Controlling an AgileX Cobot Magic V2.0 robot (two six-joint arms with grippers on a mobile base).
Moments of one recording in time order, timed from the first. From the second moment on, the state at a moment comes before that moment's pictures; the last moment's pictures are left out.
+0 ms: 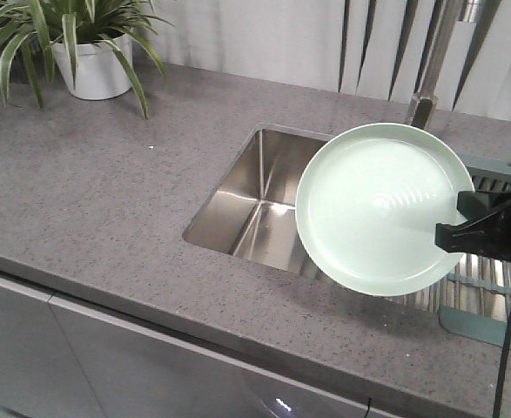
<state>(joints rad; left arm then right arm) 0.05 -0.01 0.03 0.03 0.06 -0.18 0.11 1.06 -0.68 0.45 0.17 -0.46</state>
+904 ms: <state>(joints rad) 0.05 -0.01 0.03 0.03 0.06 -0.18 0.11 1.06 -0.68 0.45 0.17 -0.46</state>
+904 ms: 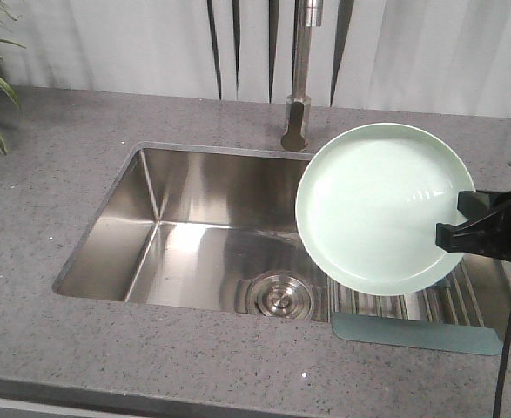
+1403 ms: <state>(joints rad) 0.05 -0.01 0.03 0.03 0.06 -0.18 0.11 1.06 -0.68 0.45 0.17 -0.46</state>
